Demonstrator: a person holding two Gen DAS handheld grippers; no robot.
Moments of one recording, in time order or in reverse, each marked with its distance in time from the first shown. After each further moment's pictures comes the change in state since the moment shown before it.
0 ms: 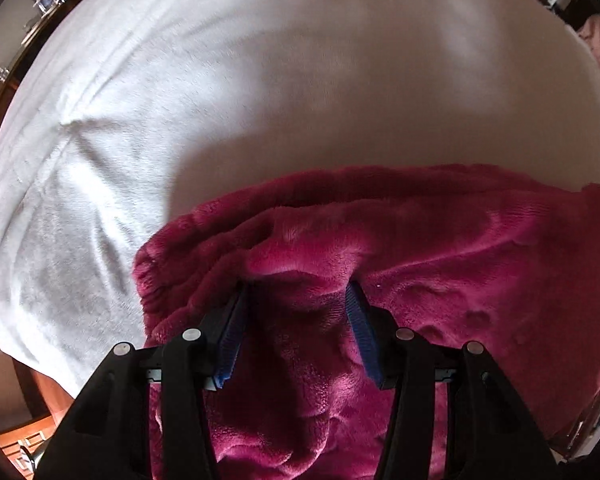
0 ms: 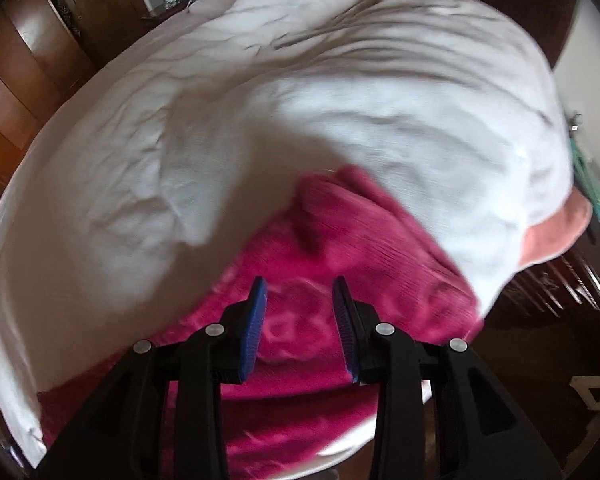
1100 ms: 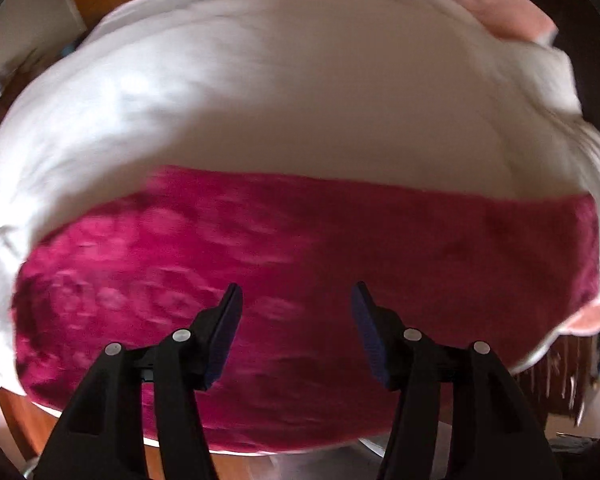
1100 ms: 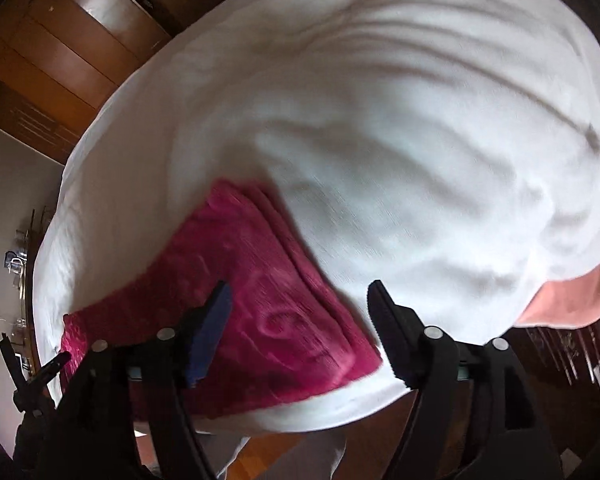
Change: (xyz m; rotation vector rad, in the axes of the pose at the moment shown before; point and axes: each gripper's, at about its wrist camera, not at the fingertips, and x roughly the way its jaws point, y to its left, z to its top) left arm -0.120 -0.372 -0.086 0.277 -0.177 -0.168; right arm 0.014 -0.144 0.041 -0.150 0.119 0.326
